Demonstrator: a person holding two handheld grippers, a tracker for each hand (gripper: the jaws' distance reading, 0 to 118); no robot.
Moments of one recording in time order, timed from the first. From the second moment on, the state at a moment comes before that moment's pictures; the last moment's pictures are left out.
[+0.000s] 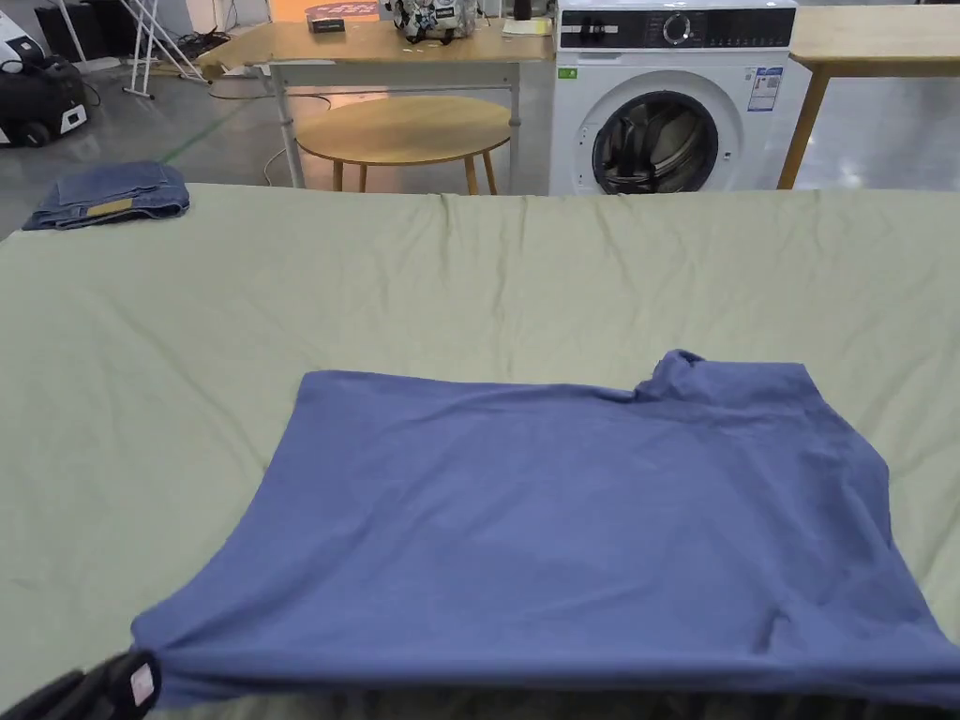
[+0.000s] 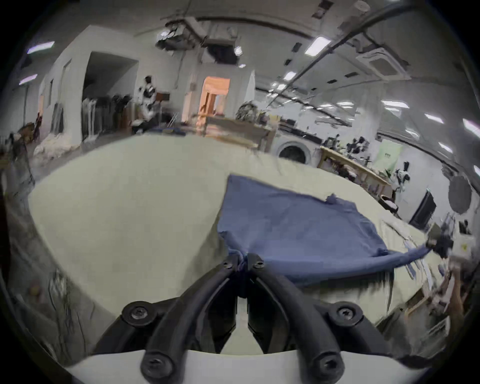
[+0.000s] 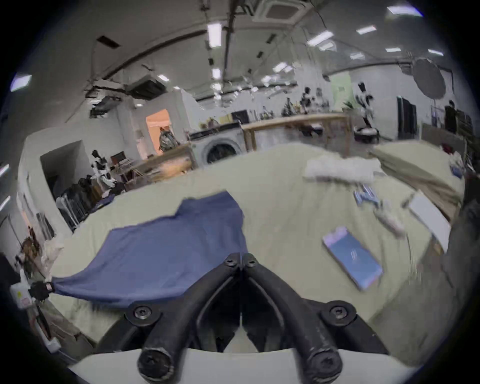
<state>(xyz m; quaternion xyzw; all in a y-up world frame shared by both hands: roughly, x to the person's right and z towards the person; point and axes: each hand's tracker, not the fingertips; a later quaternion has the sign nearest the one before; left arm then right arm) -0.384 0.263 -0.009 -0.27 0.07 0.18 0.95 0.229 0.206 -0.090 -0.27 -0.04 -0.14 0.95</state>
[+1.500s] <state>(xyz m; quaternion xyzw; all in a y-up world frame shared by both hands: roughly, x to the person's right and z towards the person) -0.318 0.334 0.027 -0.18 0.03 0.02 0.98 0.107 0.240 -0.081 -0.18 0.13 -0.05 0.97</state>
